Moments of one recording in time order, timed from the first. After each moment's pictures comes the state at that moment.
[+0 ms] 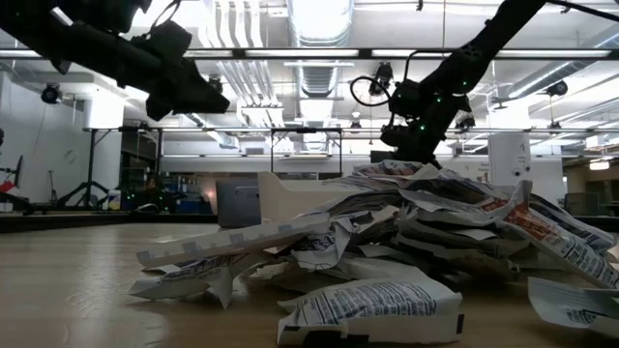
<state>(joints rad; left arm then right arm) 0.15 0.85 0.39 0.23 -0.31 -0.21 -0.79 1.69 1.06 -0.39 -0.24 0.05</state>
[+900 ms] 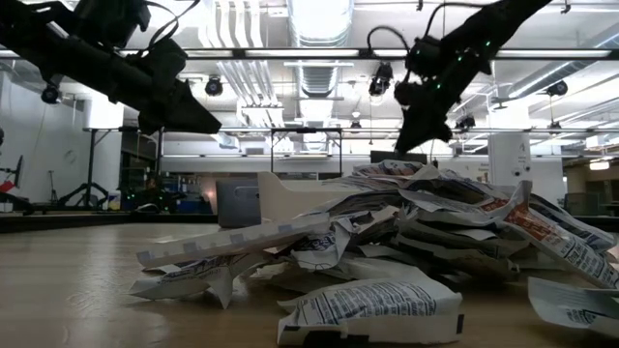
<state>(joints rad) 0.15 0.86 0.34 0.20 -0.31 -0.21 -0.75 1.42 1.04 -0.50 -0.25 0.05</state>
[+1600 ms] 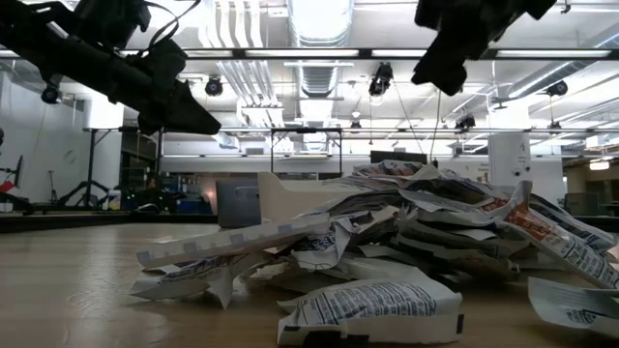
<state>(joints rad) 0.15 0.86 0.34 0.20 -0.31 -0.21 -0.15 1.10 0.88 -0.49 -0.24 0.17</state>
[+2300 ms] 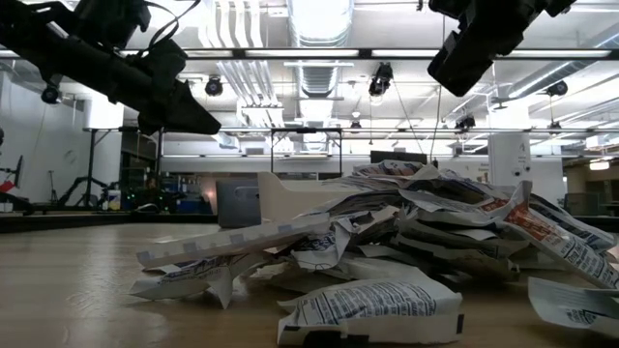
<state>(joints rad) 0.15 0.86 0.34 0.20 -0.31 -0.21 0.06 1.11 0.82 -0.43 -0.23 0.18</state>
